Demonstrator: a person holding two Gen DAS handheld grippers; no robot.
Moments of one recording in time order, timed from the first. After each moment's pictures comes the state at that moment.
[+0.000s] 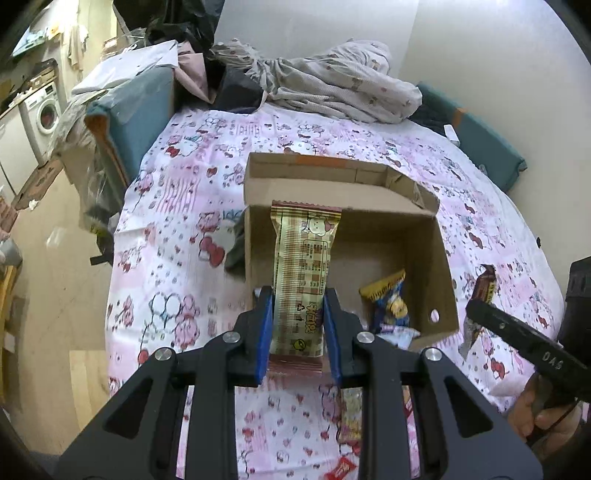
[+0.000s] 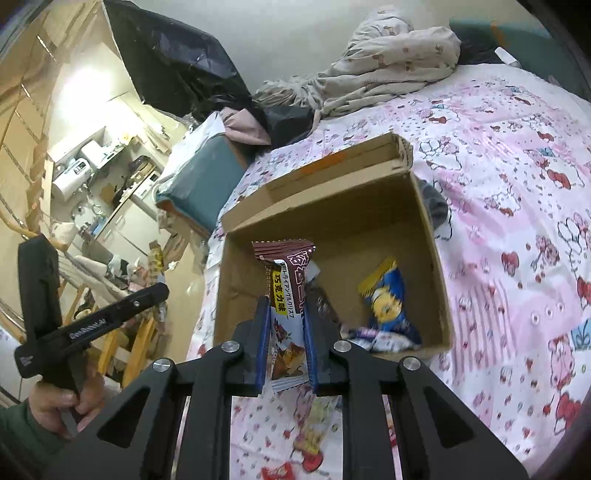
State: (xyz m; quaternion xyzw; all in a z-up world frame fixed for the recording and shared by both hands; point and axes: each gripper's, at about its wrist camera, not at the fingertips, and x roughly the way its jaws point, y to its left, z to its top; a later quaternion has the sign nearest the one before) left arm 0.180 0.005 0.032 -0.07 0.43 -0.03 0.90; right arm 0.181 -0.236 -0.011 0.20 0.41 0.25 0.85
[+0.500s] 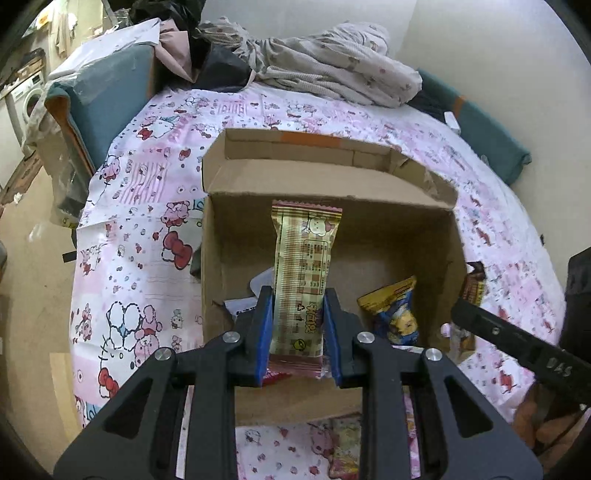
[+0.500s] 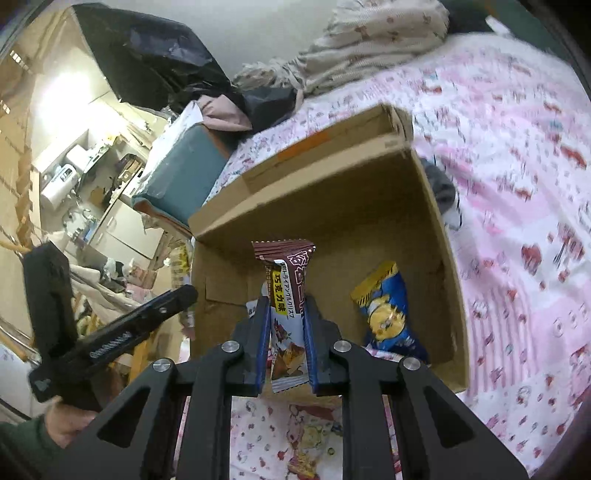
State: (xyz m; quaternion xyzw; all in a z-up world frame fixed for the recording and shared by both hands) left arm 0.229 -0.011 -0.024 -0.08 0.46 -0.04 0.89; right arm 0.227 -0.228 -0.050 0.23 0.45 0.24 0.83
